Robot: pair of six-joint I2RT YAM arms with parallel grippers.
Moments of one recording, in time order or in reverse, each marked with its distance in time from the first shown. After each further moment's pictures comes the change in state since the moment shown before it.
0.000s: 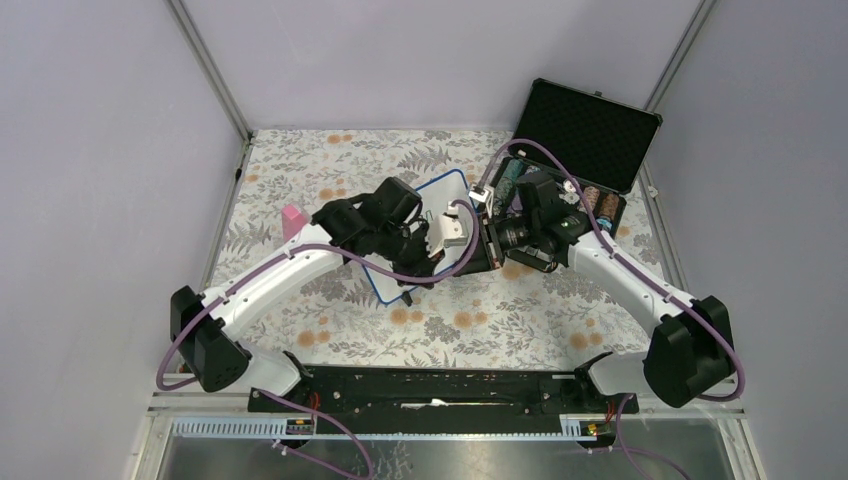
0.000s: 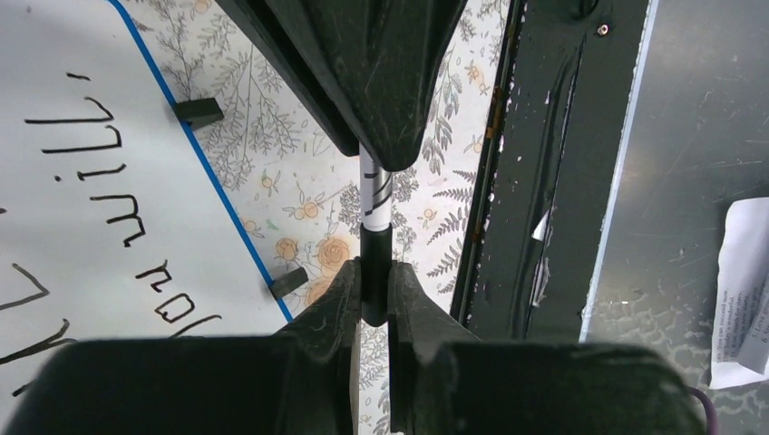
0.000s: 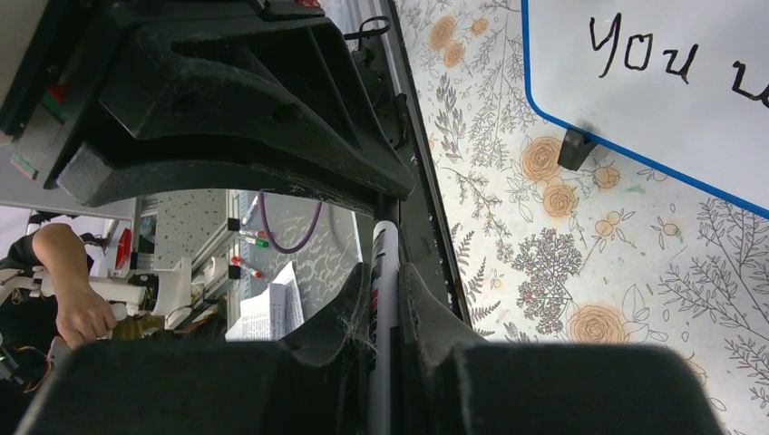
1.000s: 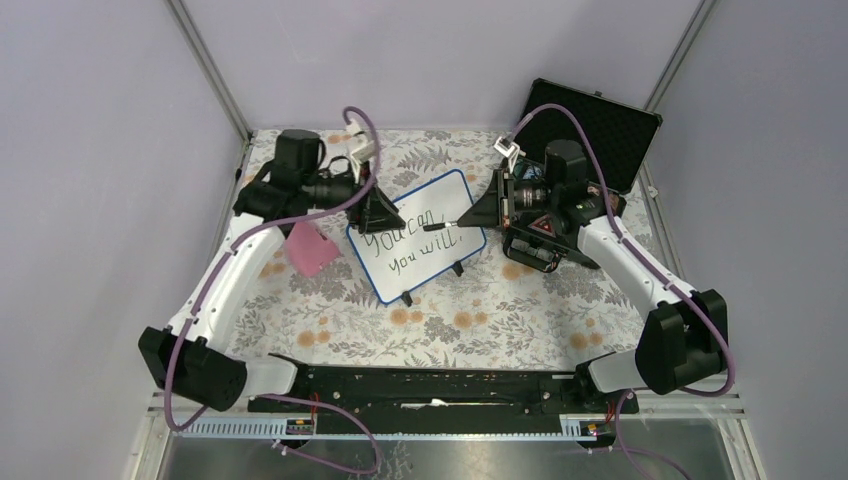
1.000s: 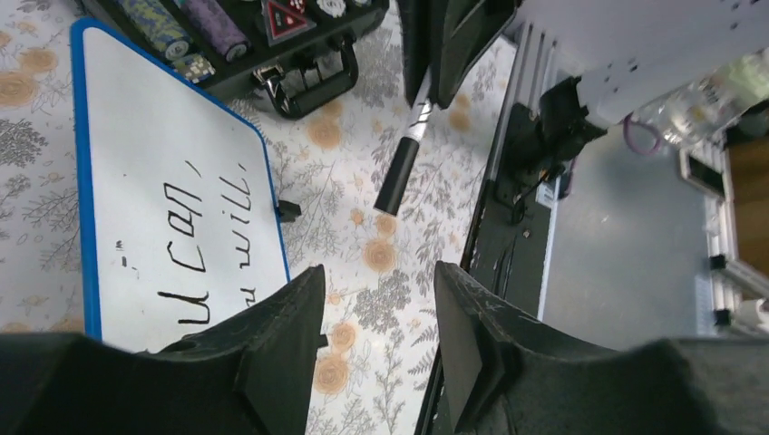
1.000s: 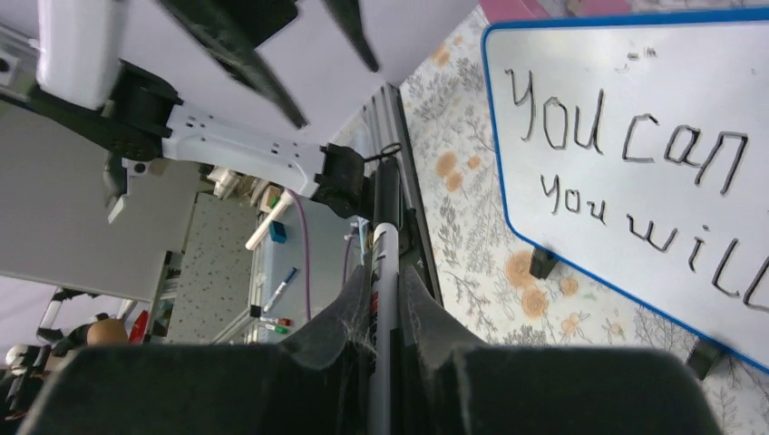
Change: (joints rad) left arm 0.449 -0.095 0.055 0.142 0.416 -0.187; right arm -0.137 0.060 0.090 0.281 -0.081 0.243
